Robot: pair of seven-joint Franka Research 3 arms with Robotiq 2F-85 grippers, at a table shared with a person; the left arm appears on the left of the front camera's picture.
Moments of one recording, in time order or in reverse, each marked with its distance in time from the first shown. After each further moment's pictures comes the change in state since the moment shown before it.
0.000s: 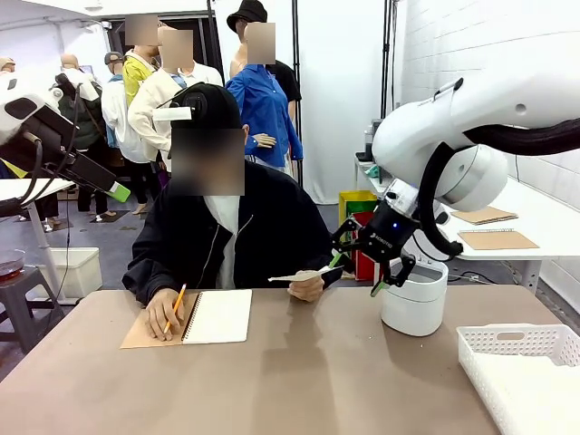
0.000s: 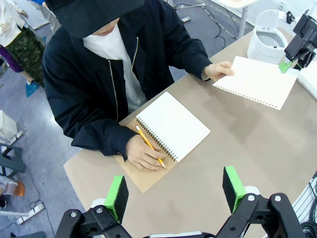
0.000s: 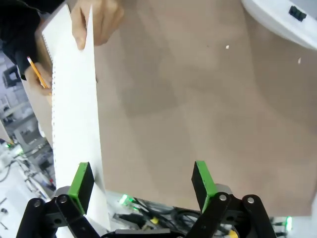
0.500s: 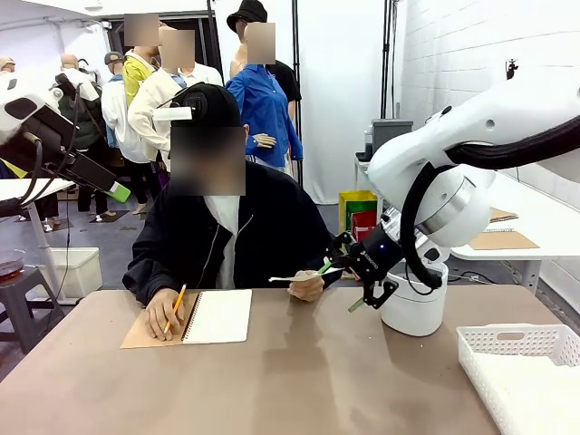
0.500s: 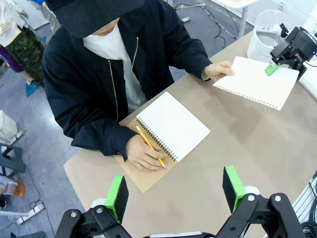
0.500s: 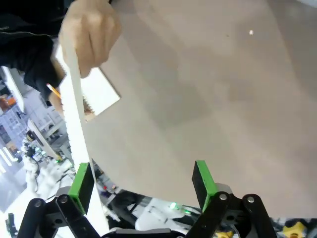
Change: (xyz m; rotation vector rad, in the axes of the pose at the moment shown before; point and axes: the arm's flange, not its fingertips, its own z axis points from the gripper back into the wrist) left arm 0.000 0.000 0.000 0.000 0.000 0.000; right arm 0.013 -0.014 -0.044 0.178 0.029 -0.252
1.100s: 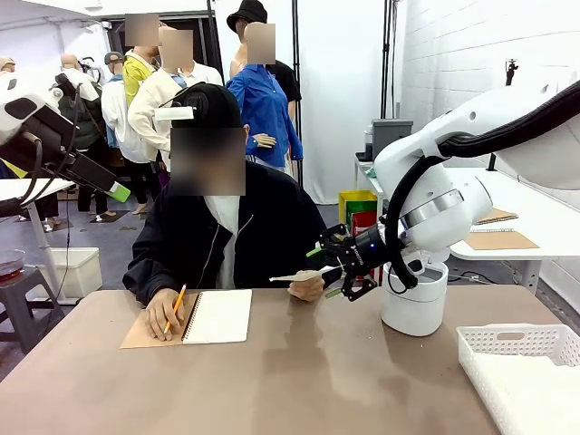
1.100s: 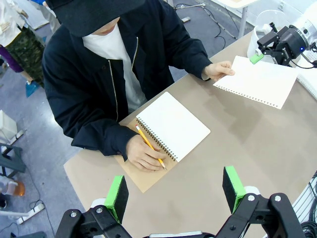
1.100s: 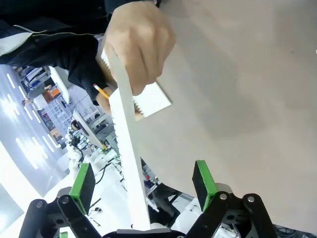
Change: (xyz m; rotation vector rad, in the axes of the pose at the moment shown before) left arm 0.000 0.000 0.000 0.000 0.000 0.000; right arm 0.026 0.010 -0.021 0.236 0.067 -0.071
